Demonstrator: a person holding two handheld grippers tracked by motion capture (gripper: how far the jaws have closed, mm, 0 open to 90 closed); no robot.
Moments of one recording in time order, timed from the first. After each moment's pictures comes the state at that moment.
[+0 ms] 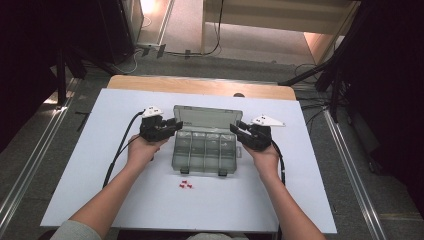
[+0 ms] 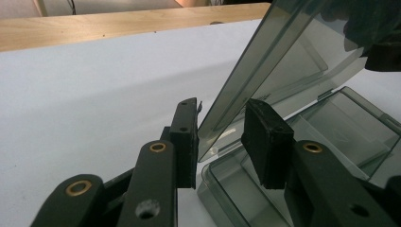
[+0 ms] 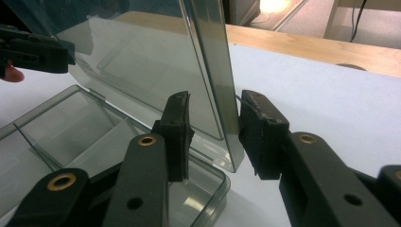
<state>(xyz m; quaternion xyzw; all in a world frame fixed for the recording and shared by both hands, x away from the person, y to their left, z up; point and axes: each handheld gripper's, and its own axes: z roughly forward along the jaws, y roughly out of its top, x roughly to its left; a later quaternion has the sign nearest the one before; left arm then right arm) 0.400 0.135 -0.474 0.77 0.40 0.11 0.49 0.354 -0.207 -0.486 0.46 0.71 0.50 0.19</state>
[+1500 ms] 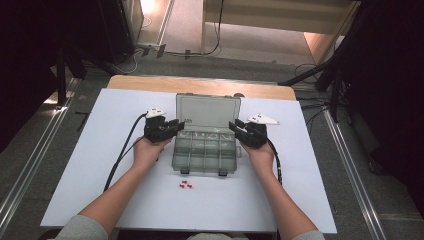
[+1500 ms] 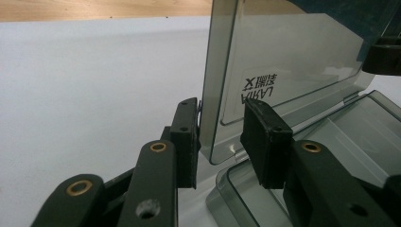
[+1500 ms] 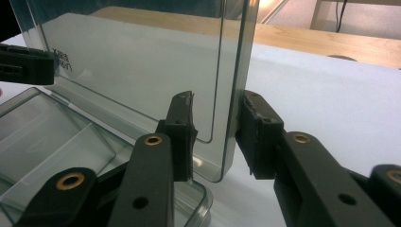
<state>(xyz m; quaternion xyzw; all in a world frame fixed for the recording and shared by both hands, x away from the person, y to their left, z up) 0.409 0.128 -0.492 0.76 0.43 0.11 0.48 0.371 -0.200 -0.501 0.49 0.70 0.48 0.21</state>
